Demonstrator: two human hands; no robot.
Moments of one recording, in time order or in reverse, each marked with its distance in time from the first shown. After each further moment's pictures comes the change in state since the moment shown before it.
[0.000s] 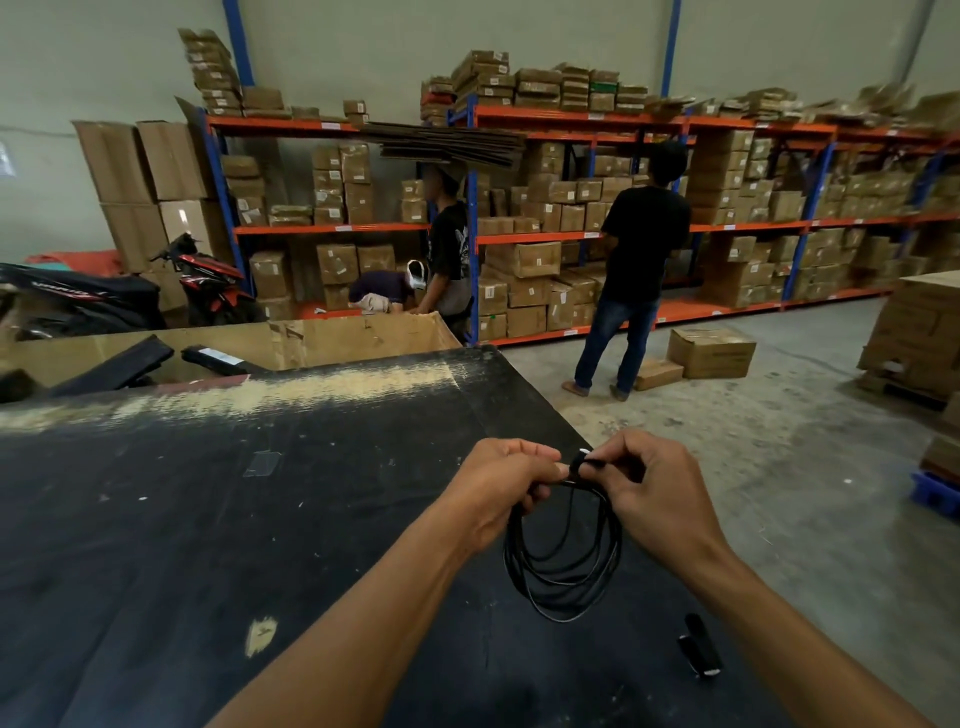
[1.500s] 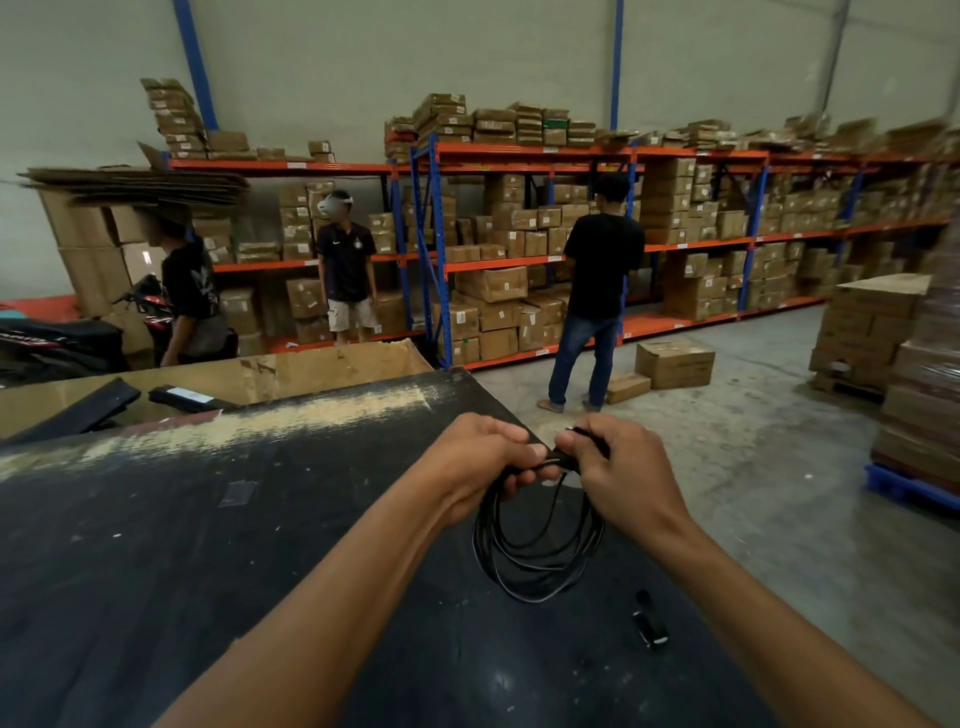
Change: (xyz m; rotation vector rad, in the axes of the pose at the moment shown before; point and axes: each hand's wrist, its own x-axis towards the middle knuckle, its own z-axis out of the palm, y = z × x) left_hand -0.043 0.042 0.021 0.077 -0.140 0.018; right_hand -0.013 -0.035 -0.034 -0.163 0.059 -0.043
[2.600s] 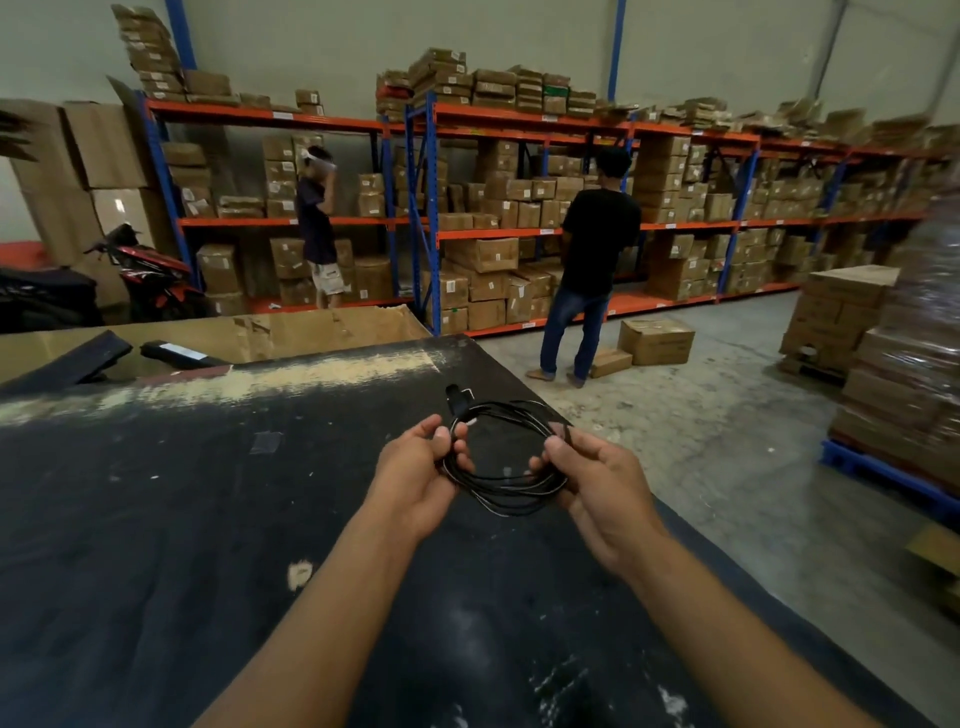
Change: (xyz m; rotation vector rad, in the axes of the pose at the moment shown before) left_hand -0.055 -0.058 -0.073 -0.835 0.281 -0.007; right_hand -0.067 -0.059 0.049 1.039 -0.056 0.650
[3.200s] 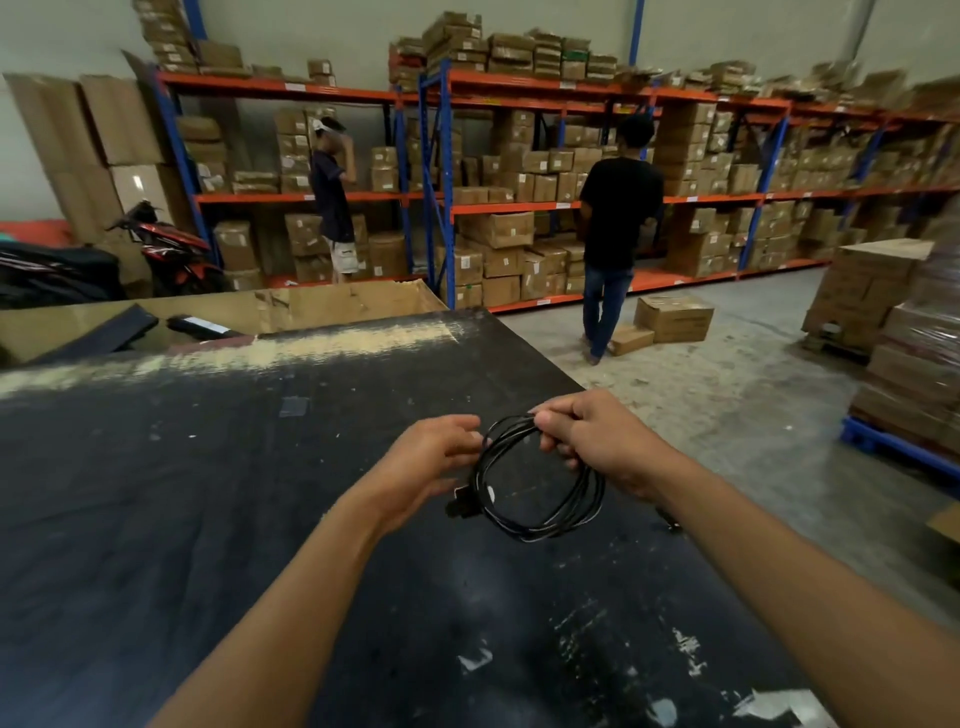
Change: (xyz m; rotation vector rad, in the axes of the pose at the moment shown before) left_hand -0.033 0.006 -0.044 0.803 -0.238 0.037; right_hand 0.000 -0.010 0.013 -0.814 -0.271 -0.047
